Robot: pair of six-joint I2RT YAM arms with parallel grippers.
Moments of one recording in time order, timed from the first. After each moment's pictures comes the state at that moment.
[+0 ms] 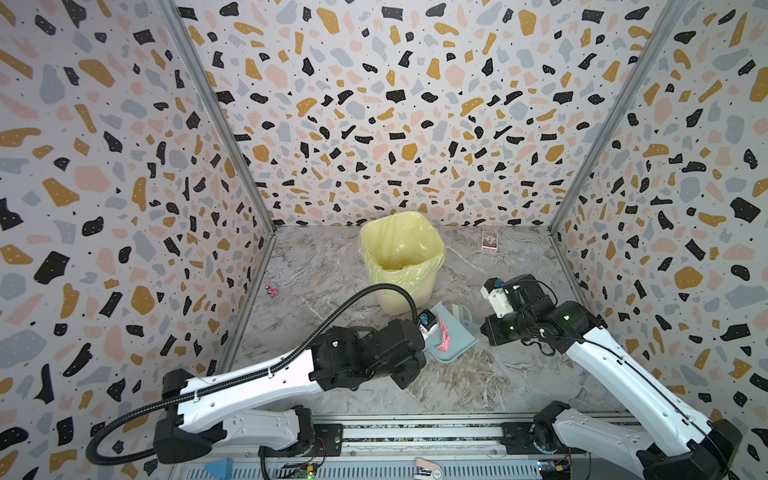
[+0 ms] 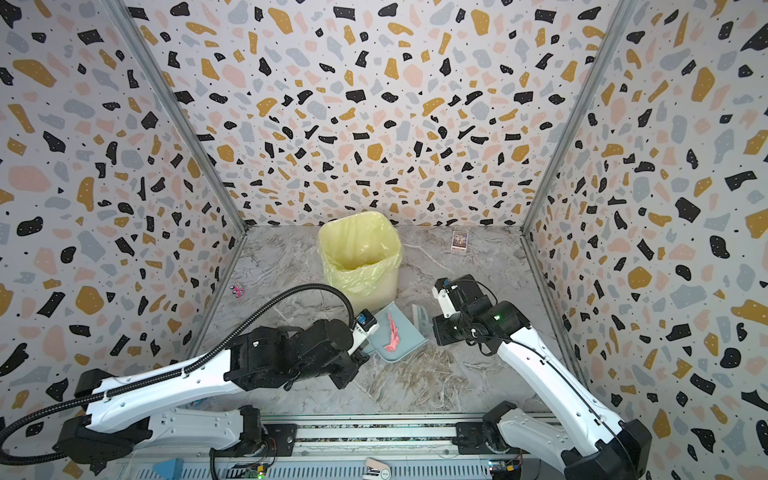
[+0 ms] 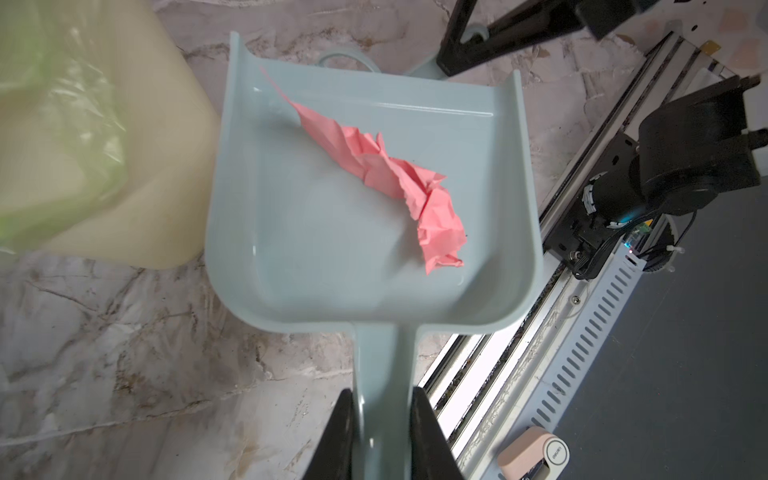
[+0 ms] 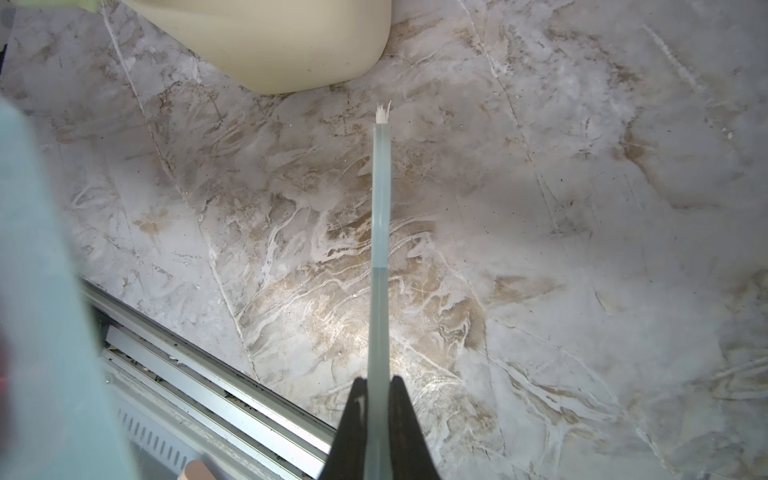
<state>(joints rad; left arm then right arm) -1.26 1.16 1.24 -0.95 -0.20 -0.34 0.55 1.04 1.03 -1.01 -0.15 0.24</state>
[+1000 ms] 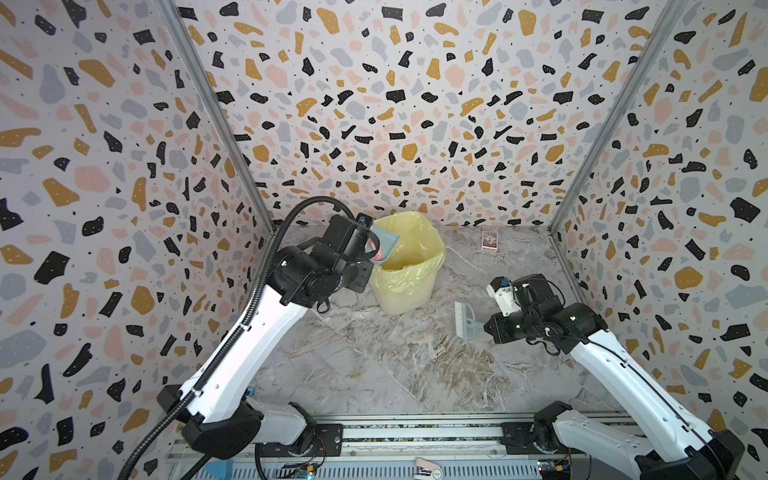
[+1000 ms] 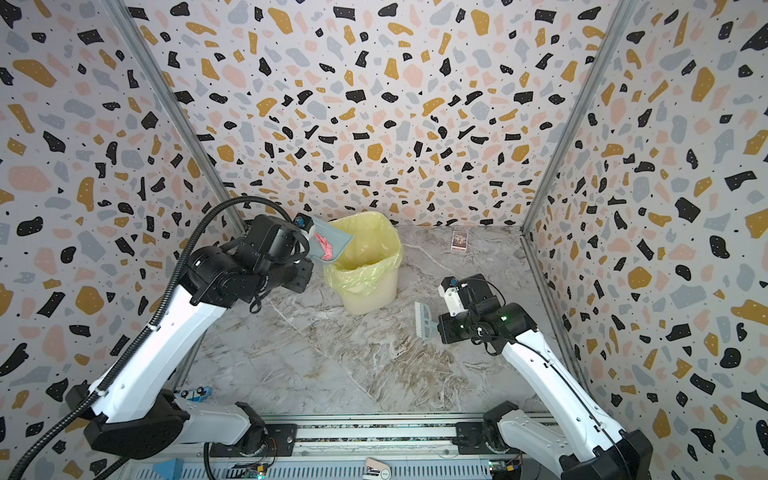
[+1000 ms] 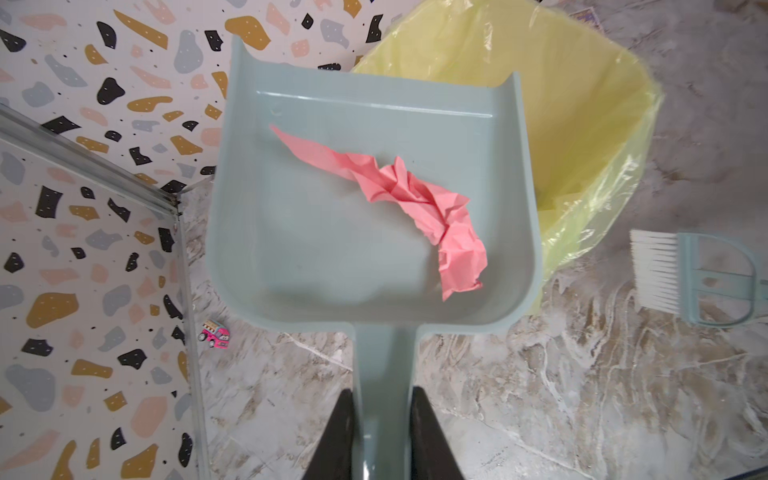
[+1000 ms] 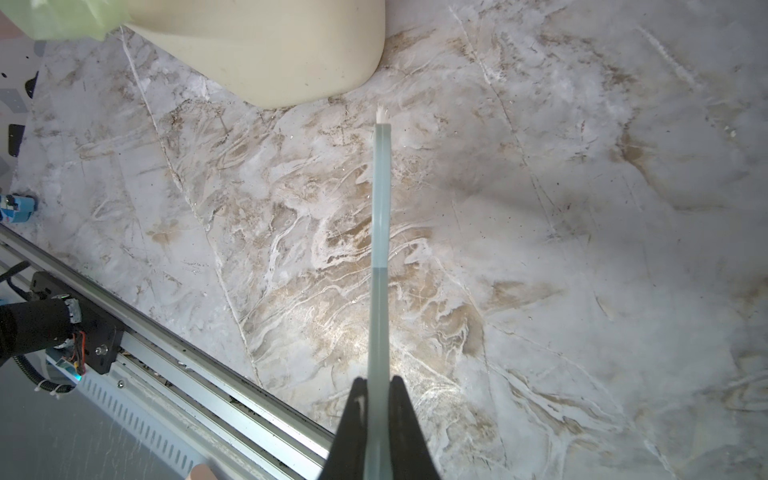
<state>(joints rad) -0.66 1.39 1.82 -1.28 -0.36 -0.09 0.46 1.02 1.00 -0.99 -0.23 0.20</state>
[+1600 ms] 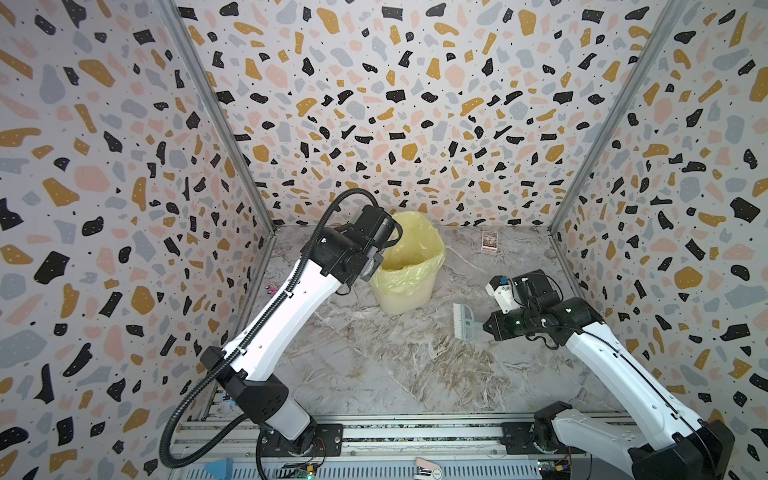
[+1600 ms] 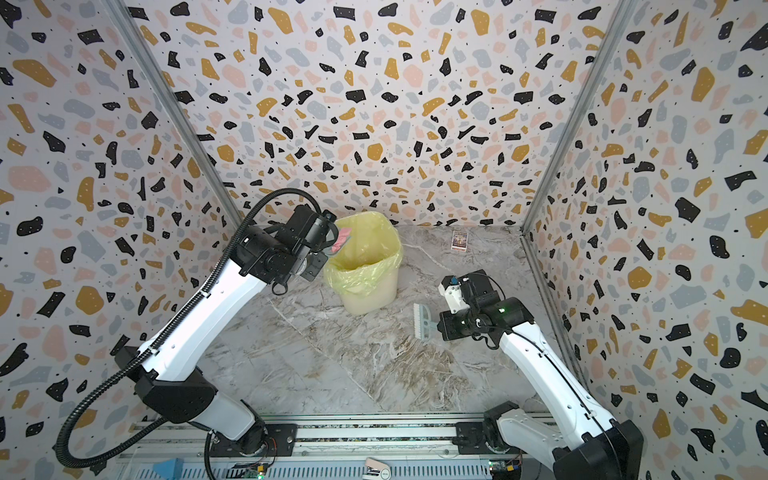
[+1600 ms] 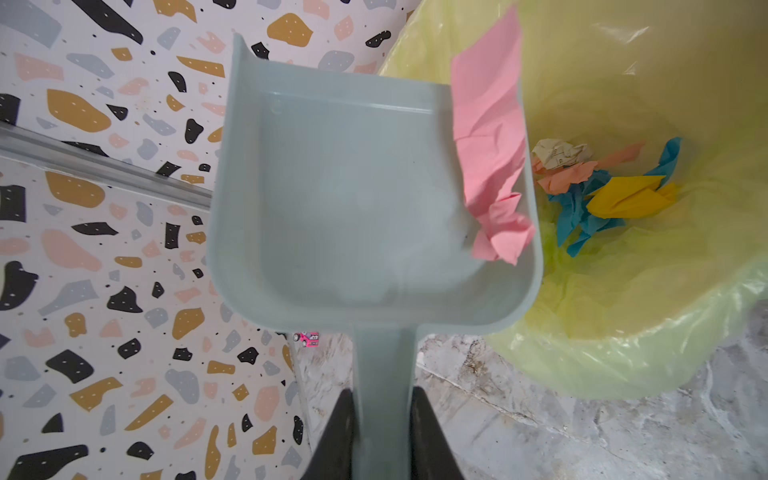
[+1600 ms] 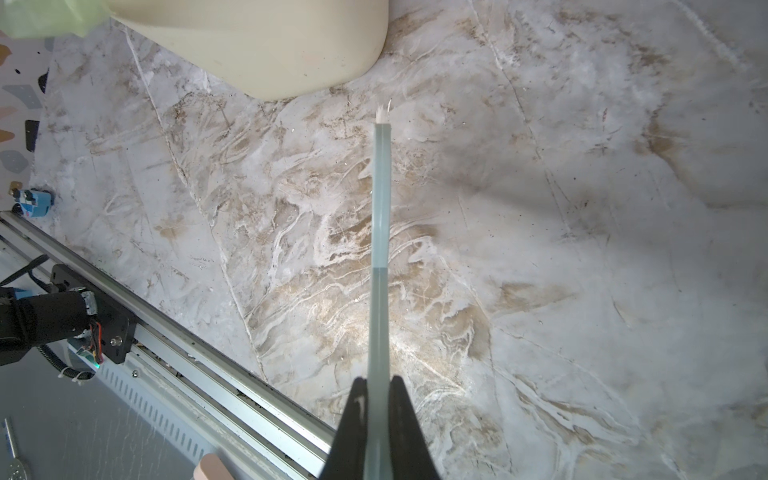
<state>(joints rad) -0.68 1.59 1.93 -1.32 -0.59 0.08 0.40 1.08 1.01 -0.99 -0.30 0.15</state>
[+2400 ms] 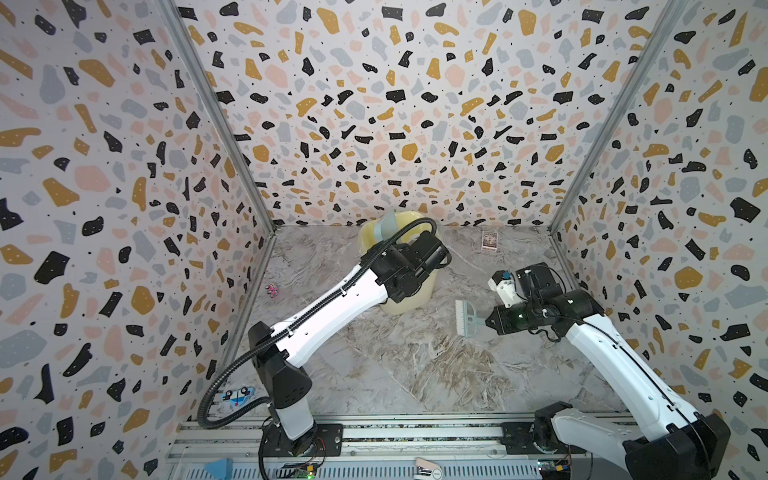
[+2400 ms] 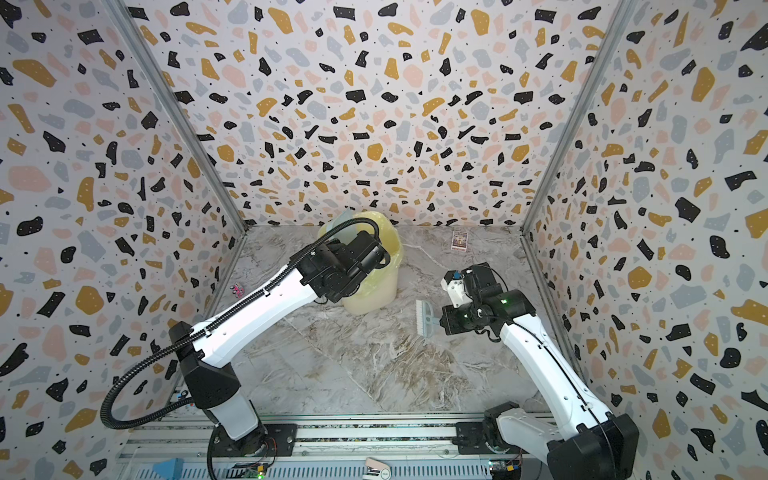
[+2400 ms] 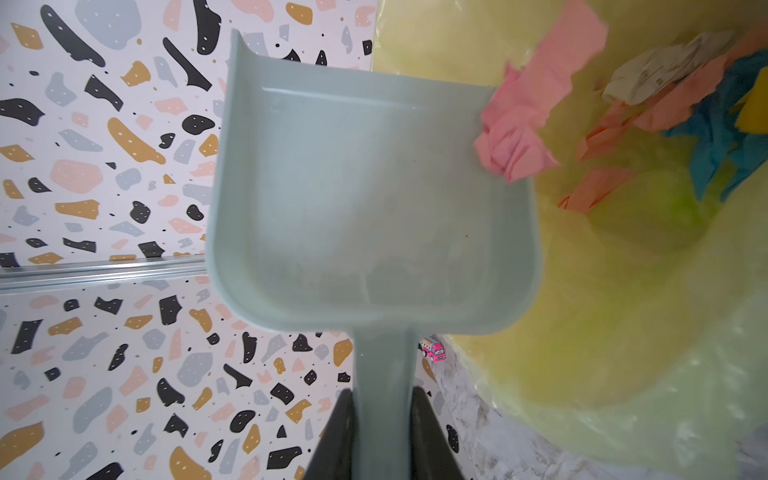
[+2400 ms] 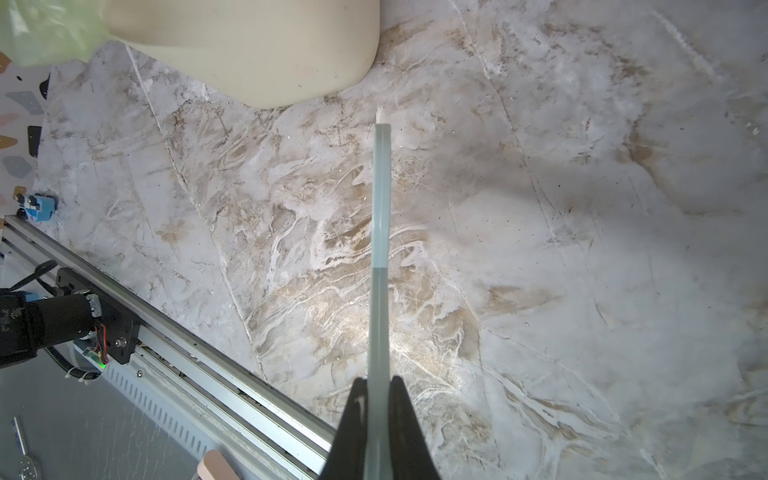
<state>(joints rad) -0.90 1.73 1.88 -1.25 -1.05 0.34 0.35 1.12 1.07 -1.03 -0.33 0.11</state>
